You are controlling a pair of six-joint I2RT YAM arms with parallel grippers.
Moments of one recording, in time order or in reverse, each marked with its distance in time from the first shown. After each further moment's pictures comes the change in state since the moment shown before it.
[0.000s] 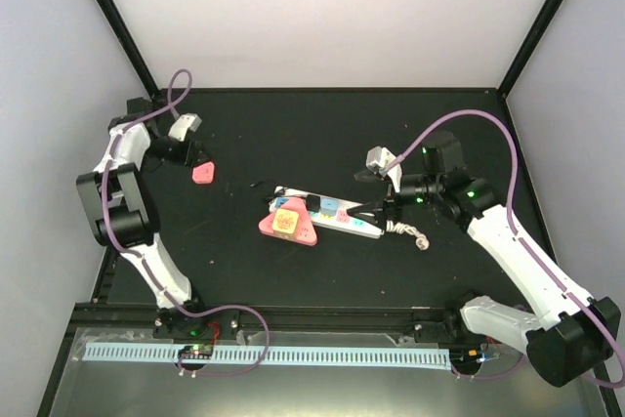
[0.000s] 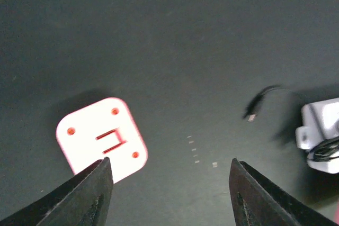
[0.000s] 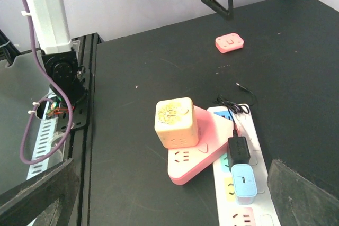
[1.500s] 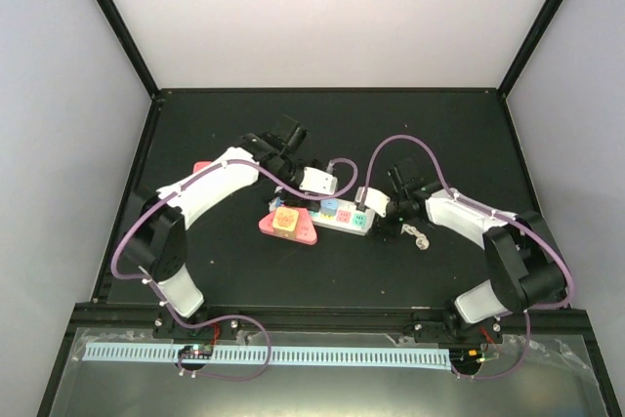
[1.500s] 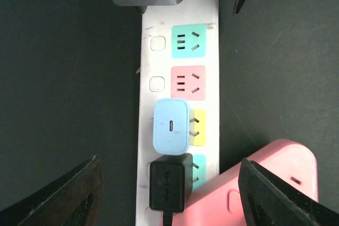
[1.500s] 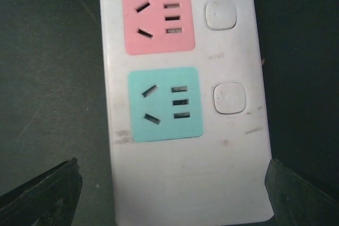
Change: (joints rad) left arm -0.923 -0.245 -0.129 0.109 -0.105 0.602; right arm -0.005 0.391 -0.207 0.062 0.529 -0.388
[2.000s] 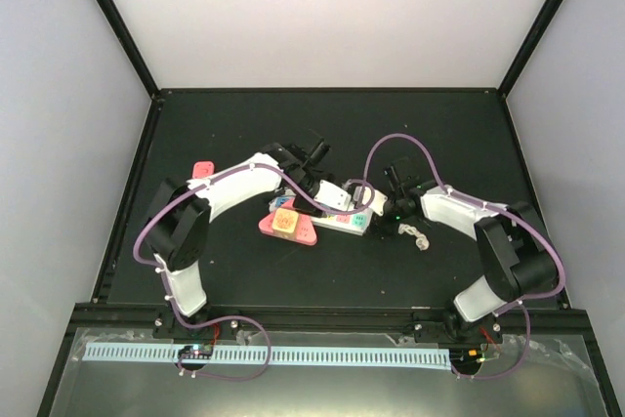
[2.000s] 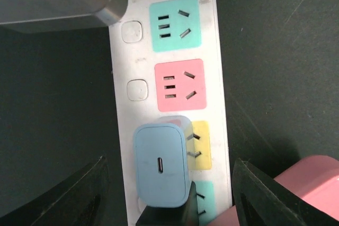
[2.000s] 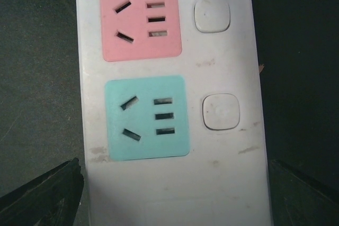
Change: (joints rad) left arm -0.104 0.132 0.003 0.071 -0.153 0.051; right arm 0.000 0.079 0.018 0.046 0.003 -0.005
